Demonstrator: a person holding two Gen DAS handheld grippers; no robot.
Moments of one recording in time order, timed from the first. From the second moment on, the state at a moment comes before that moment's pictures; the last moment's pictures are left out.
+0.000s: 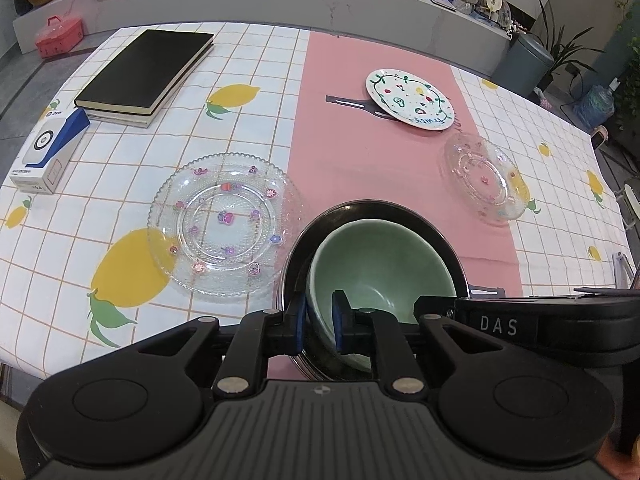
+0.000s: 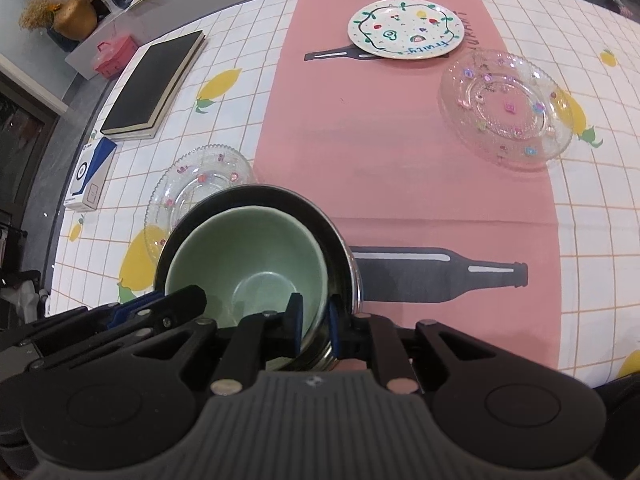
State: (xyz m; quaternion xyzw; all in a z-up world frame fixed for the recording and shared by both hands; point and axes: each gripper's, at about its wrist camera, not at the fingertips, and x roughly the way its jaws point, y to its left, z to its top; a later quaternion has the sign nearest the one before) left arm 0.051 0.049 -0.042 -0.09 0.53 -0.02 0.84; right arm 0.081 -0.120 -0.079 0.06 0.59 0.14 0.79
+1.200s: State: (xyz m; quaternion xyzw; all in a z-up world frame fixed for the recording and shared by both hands) left arm 0.059 0.162 -0.018 -0.22 0.45 0.02 0.87; right arm 0.117 -0.109 -0.045 0.06 0.48 0.22 0.85
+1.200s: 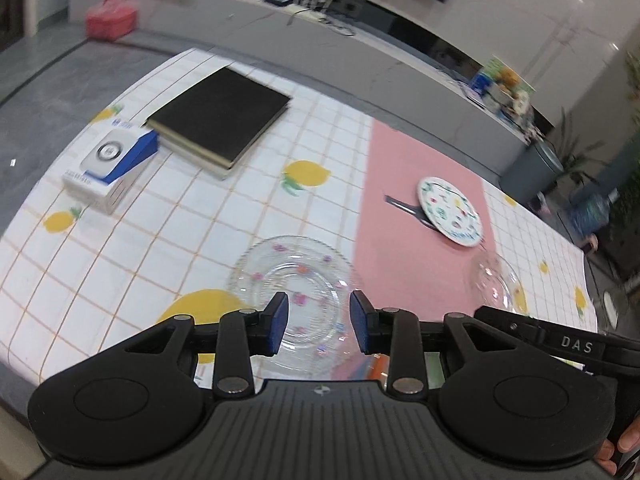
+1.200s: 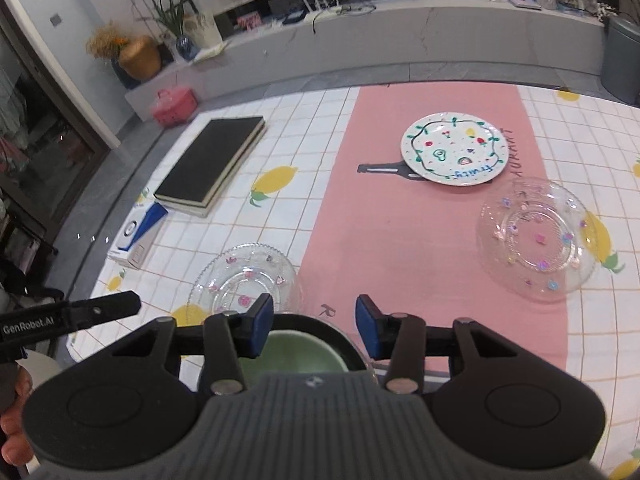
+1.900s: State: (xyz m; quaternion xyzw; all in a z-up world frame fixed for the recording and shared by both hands) left arm 0.089 0.209 -0.102 -0.32 0.50 0.07 0.80; right arm 0.210 -0.040 -0.123 0.02 0.62 0.26 0.73
